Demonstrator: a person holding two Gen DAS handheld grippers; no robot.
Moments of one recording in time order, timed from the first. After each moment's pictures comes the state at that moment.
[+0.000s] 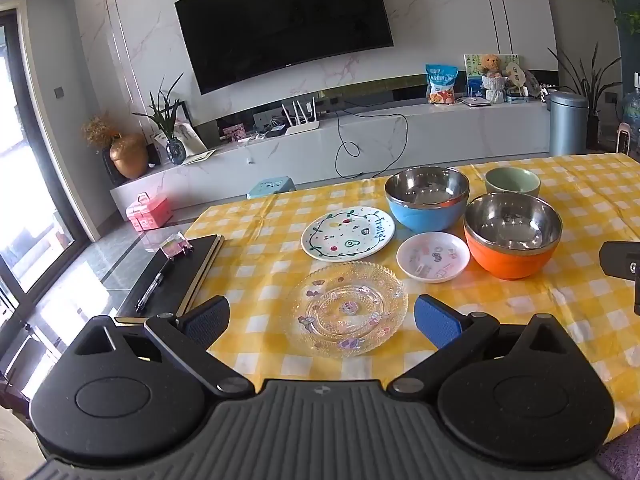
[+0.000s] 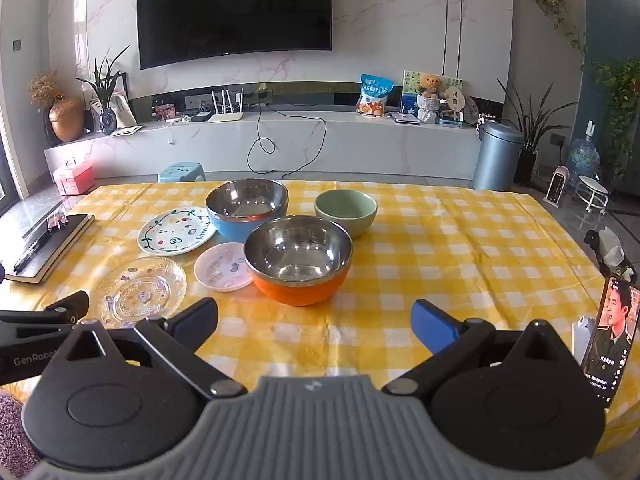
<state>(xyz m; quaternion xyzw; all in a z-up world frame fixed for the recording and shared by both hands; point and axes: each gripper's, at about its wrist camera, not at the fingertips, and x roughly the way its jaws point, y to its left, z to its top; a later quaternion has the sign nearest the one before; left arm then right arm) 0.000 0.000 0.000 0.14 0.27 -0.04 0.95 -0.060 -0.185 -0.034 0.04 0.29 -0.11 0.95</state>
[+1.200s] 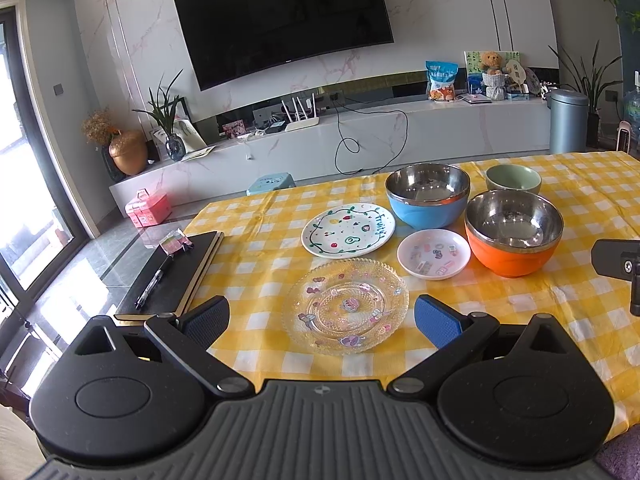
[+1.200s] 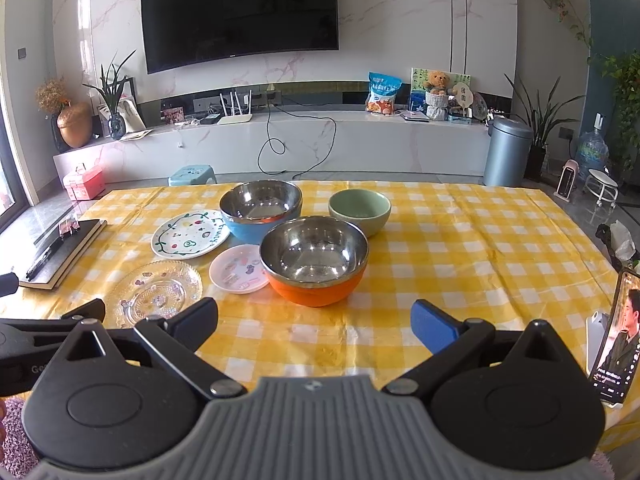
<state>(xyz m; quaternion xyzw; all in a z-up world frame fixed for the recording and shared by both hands) 0.000 0.004 -0.004 0.14 0.28 -0.04 0.95 -0.057 -0.179 -0.034 0.05 0.29 -0.10 0.95</state>
